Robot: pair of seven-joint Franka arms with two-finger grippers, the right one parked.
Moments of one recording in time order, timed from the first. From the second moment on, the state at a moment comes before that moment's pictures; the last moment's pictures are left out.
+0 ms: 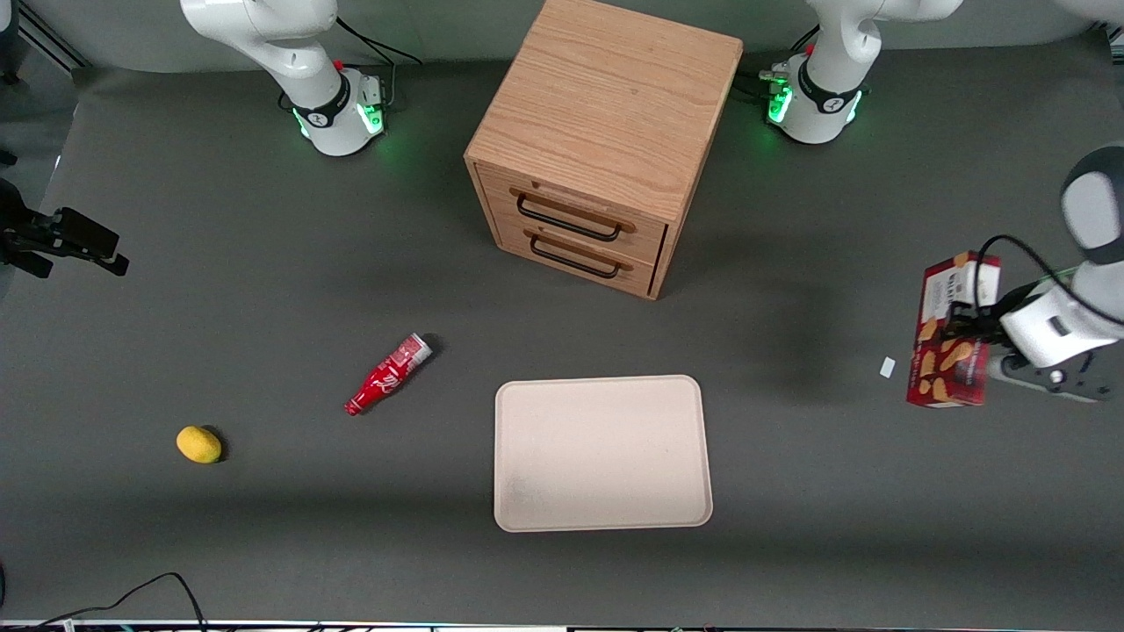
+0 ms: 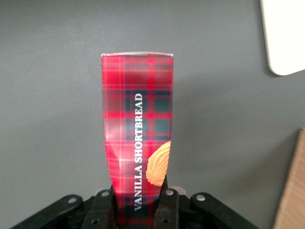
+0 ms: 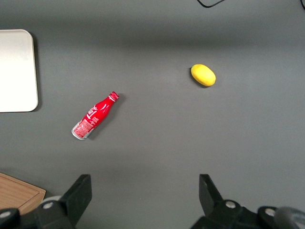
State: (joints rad) arm -0.21 0.25 0.31 -1.58 -0.12 1.68 0.37
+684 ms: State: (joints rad) arm -0.33 0.50 0.15 -1.07 -0.12 1.47 -0.18
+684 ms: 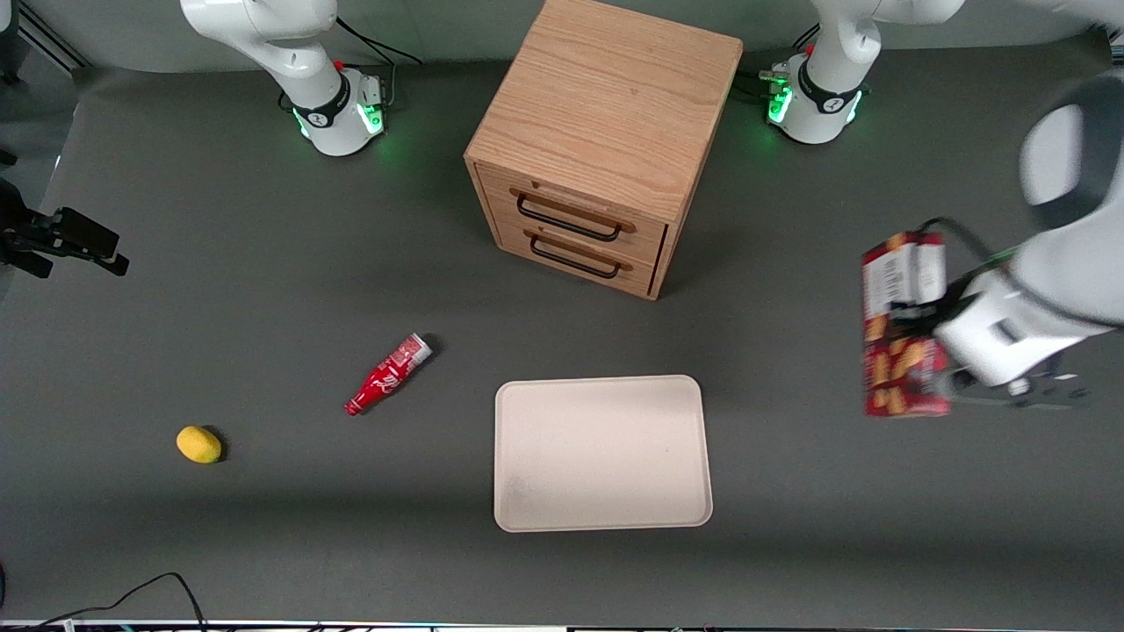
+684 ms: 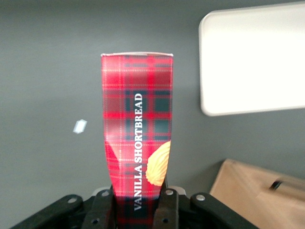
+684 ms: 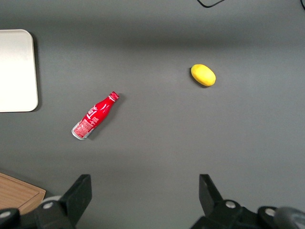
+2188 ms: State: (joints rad) arm -0.54 1.01 0.09 -0.98 -0.01 2.07 -0.53
